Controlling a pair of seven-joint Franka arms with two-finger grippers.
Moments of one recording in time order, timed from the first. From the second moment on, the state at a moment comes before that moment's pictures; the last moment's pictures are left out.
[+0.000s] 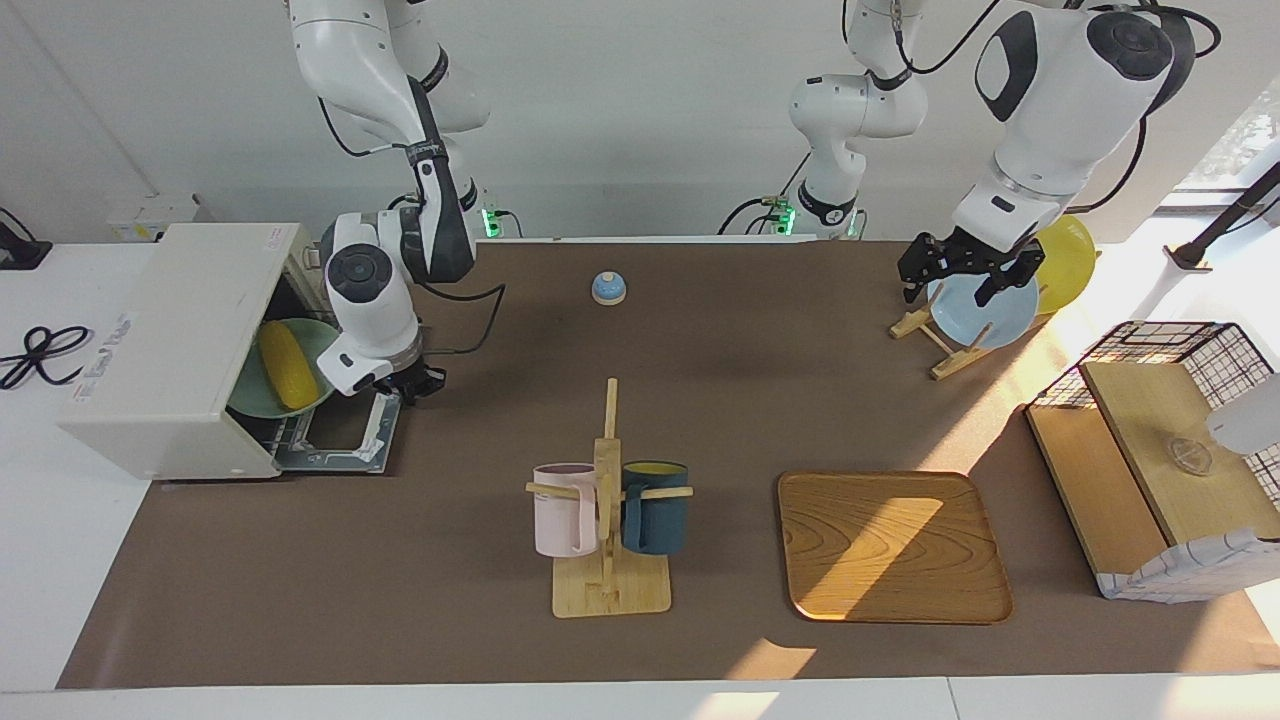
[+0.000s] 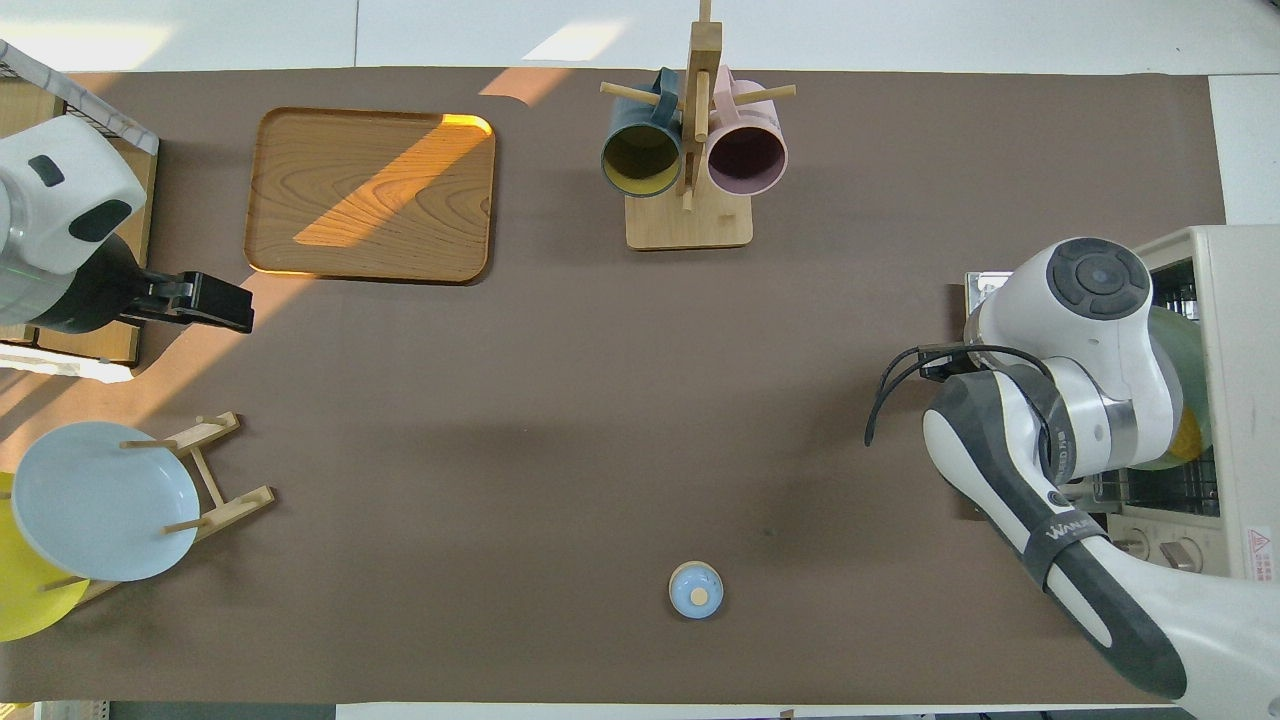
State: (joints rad) left arm -0.15 -0.01 -0.01 -1.69 -0.02 1.65 -0.01; right arm 0.07 0.17 0.01 -2.17 -0.16 2.20 0.19
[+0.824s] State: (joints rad) left arm -0.15 -0.01 -0.01 -1.69 -0.02 1.65 -0.01; right arm 0.01 0.10 0.05 -1.98 -0.26 1.86 -0.05
